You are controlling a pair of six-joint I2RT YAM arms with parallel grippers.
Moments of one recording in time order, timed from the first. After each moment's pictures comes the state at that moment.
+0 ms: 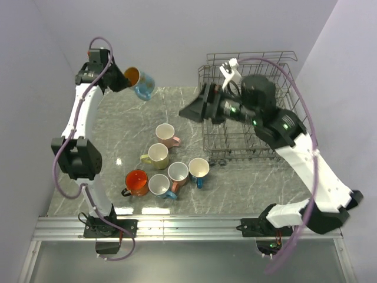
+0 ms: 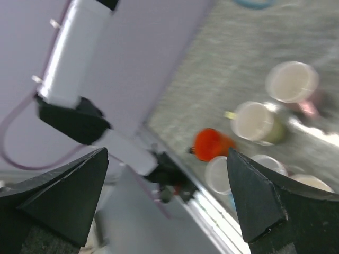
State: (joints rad) left arm -0.03 1.90 2.02 -0.78 0.12 -0.65; right arm 0.73 1.30 1.74 -0.71 -0.25 0.70
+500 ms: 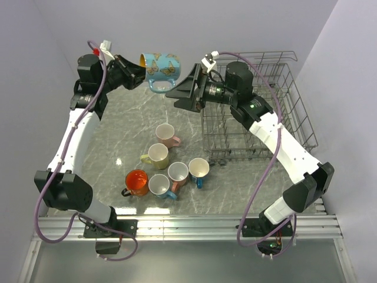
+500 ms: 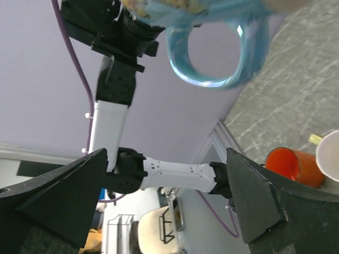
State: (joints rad) left arm -0.09 1.50 1.59 -0.16 0.66 -1.12; right arm 0.57 1.54 1.68 -0.23 -0.71 1.08
